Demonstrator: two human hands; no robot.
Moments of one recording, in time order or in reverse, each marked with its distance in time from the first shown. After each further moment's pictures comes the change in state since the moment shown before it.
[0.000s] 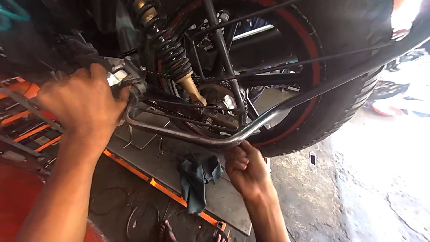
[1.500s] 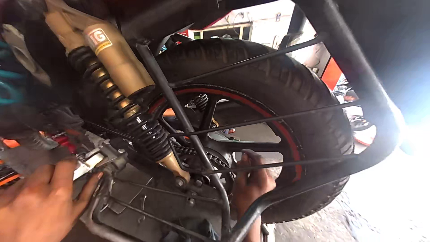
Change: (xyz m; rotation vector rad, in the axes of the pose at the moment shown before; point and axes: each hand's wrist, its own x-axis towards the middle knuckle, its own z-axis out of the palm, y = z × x) left_hand -0.007 -0.025 0.015 -0.028 0.070 0.160; right_hand 0.106 -0.070 0.022 -1.461 0.458 -1.652
